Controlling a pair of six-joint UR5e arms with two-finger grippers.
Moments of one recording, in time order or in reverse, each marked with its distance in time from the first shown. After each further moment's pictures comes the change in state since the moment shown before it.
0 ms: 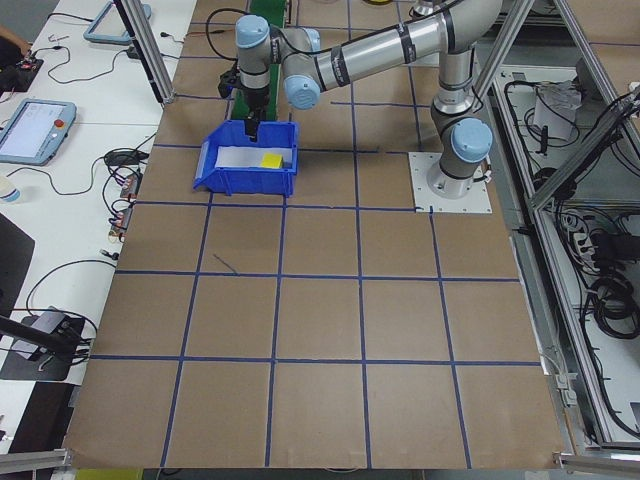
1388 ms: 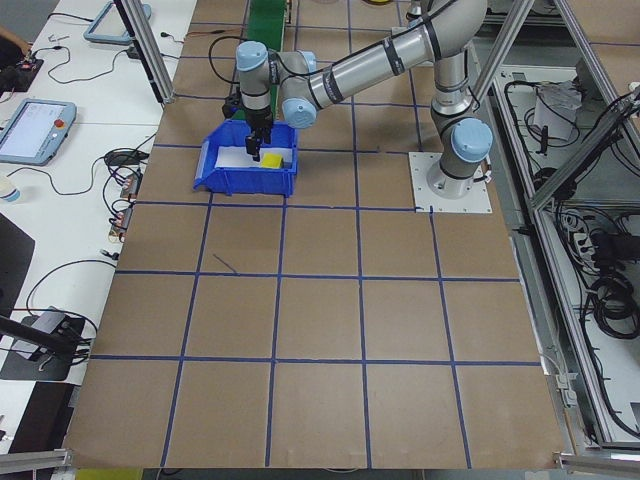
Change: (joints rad) left arm 0.002 -0.078 -0.049 0.093 0.095 0.068; right arm -0.056 0.168 0.013 -0.194 0.135 -0.207
